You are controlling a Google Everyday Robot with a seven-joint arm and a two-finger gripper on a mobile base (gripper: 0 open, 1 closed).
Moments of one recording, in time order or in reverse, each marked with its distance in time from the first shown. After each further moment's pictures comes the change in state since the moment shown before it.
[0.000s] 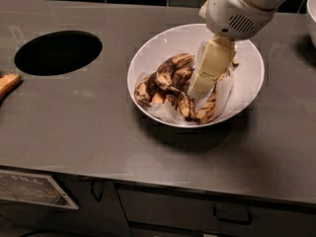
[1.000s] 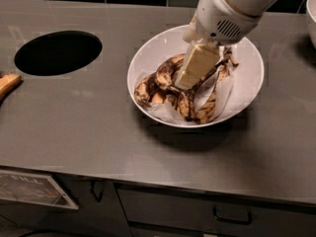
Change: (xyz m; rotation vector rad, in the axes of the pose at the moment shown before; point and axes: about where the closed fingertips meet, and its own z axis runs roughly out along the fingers) arm -0.013 0.003 0.017 -0.040 -0.042 0.000
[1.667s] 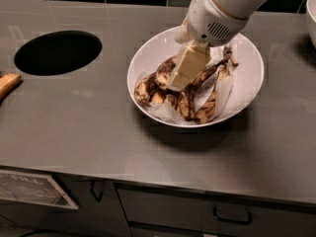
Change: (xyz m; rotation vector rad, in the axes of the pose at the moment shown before) arm -0.010 -0.003 0.018 -0.046 -0.032 -0.019
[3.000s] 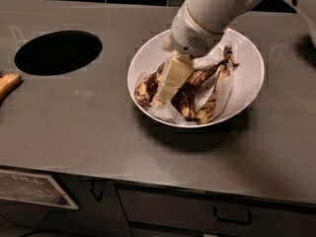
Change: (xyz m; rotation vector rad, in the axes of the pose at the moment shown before) arm -0.011 0.002 0.048 -0.101 -0.031 -0.007
